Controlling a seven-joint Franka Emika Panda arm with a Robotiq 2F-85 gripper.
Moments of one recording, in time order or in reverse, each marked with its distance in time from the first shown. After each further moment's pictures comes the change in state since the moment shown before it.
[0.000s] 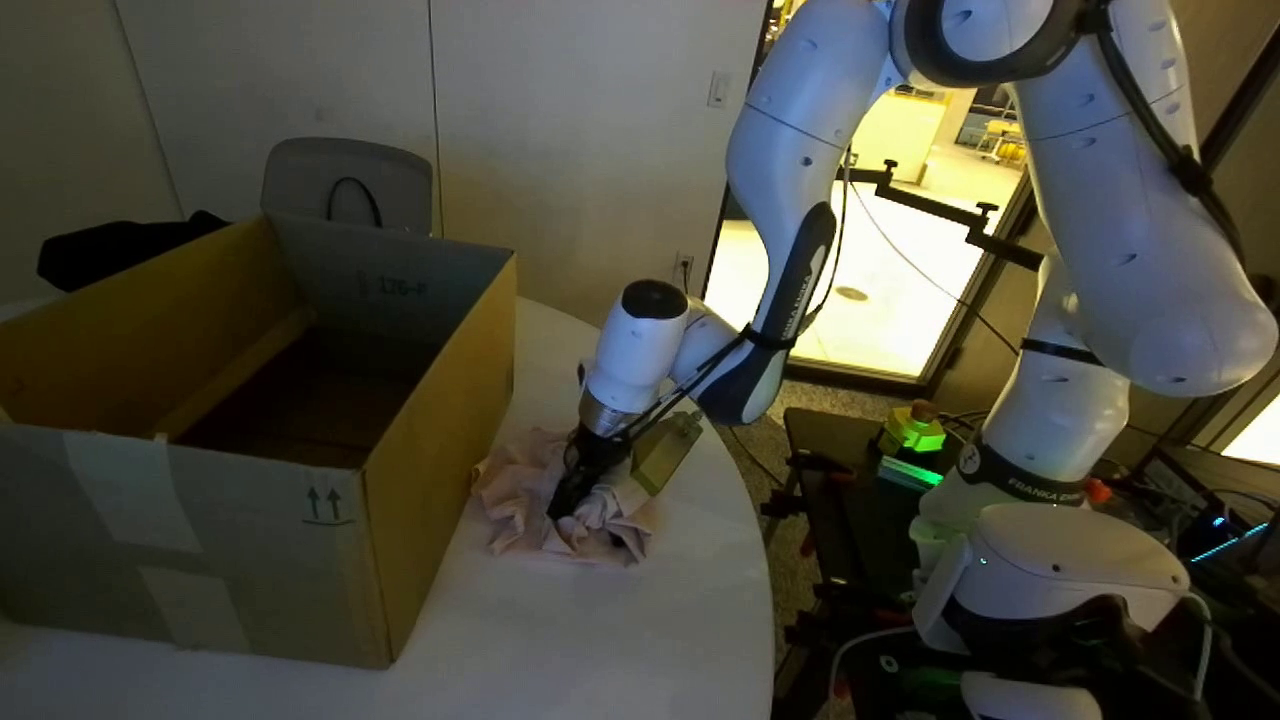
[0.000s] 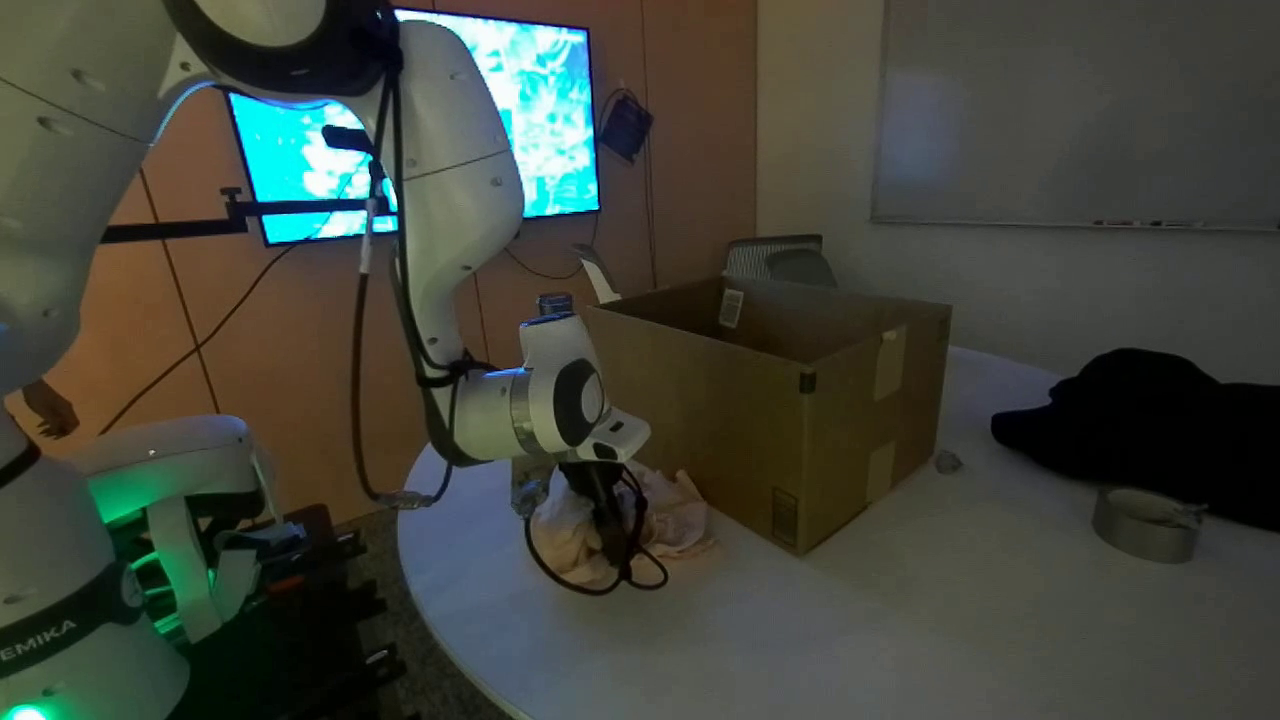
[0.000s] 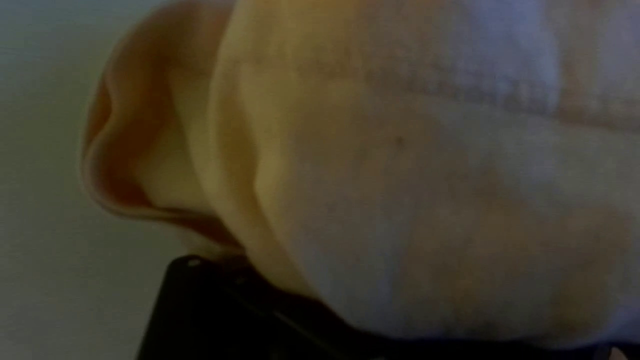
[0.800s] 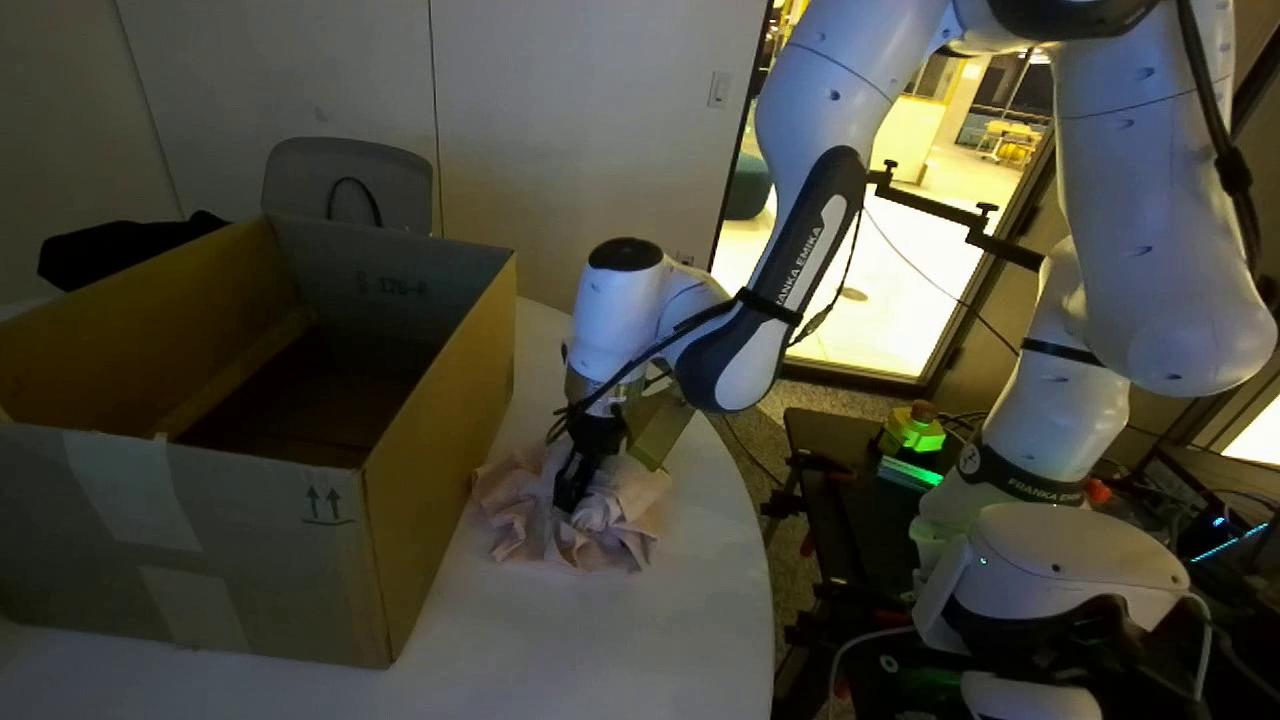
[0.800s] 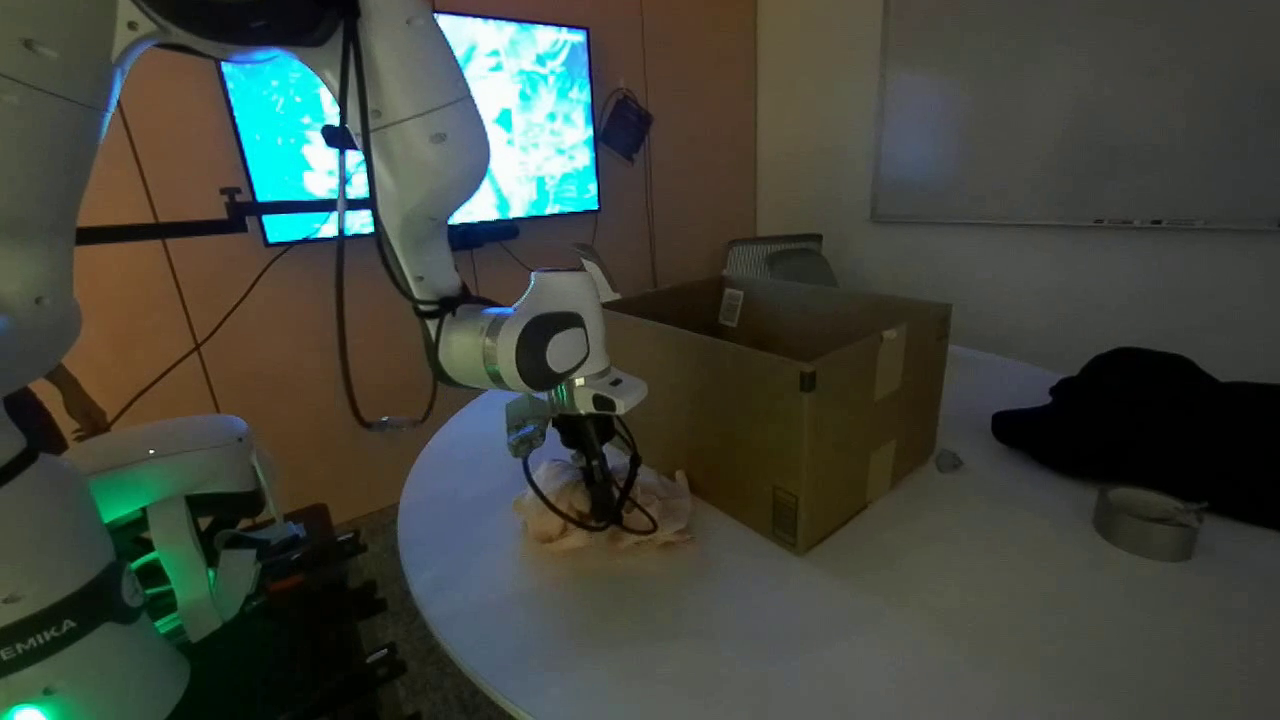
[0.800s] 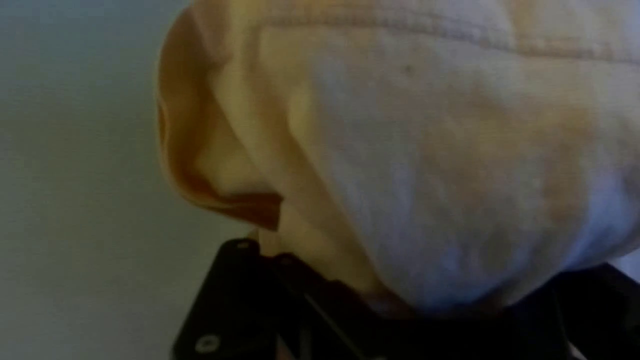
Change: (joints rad) arm -0.003 -0.143 0.127 -0.046 0.476 -0.223 -0.417
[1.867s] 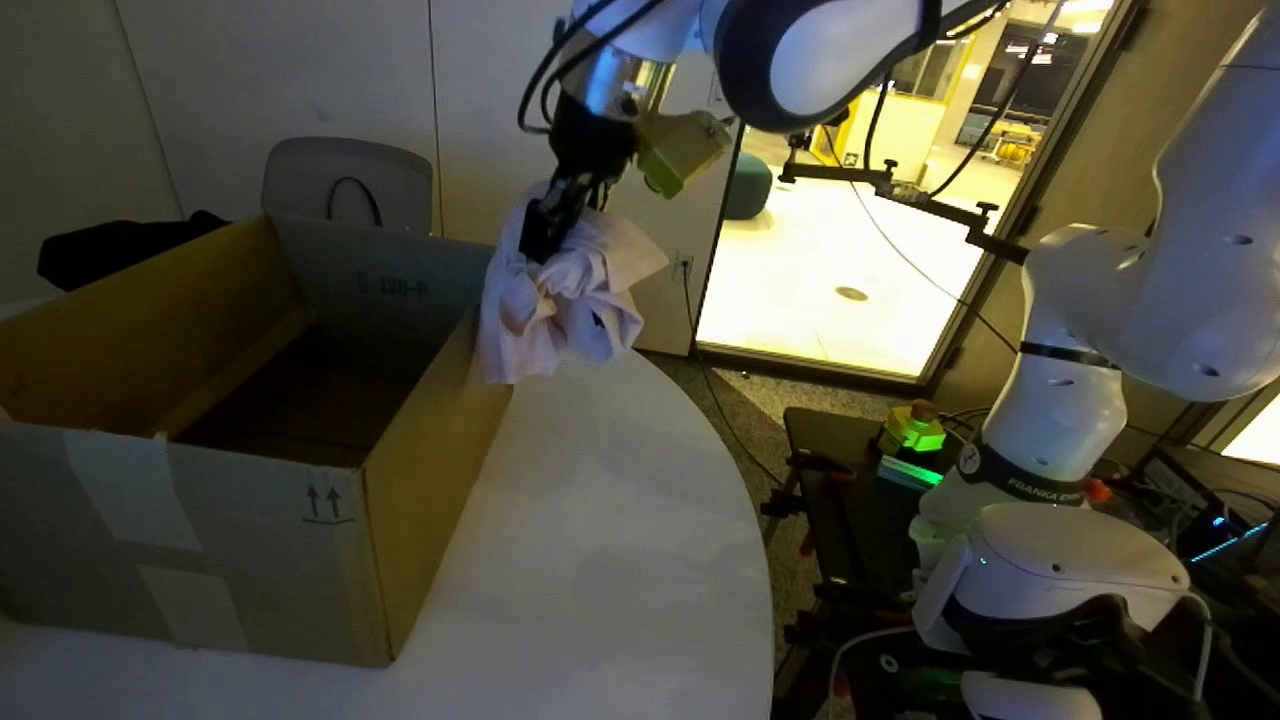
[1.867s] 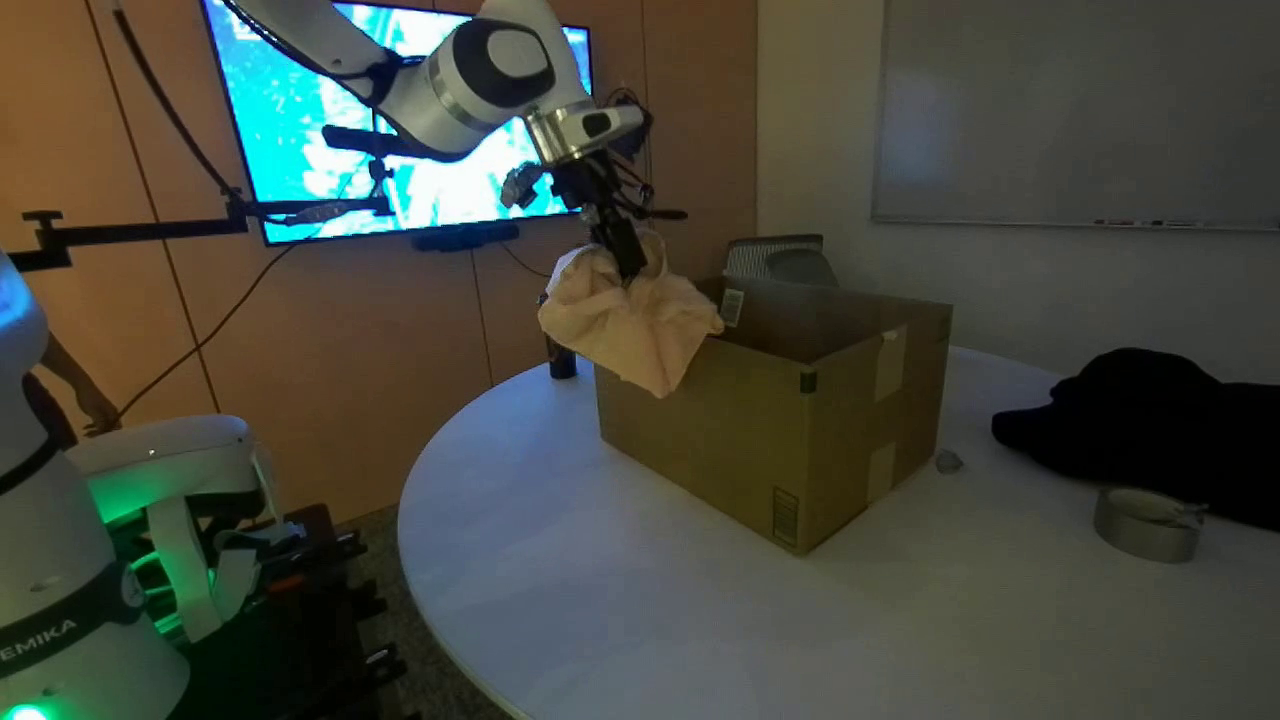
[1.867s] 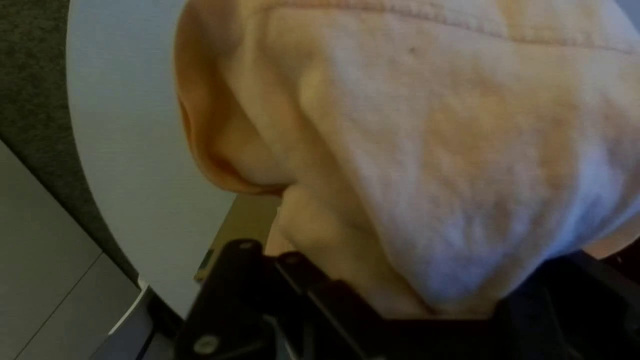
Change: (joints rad) arm 0.232 -0.573 -0.157 0.116 0.139 -0.470 -0.196
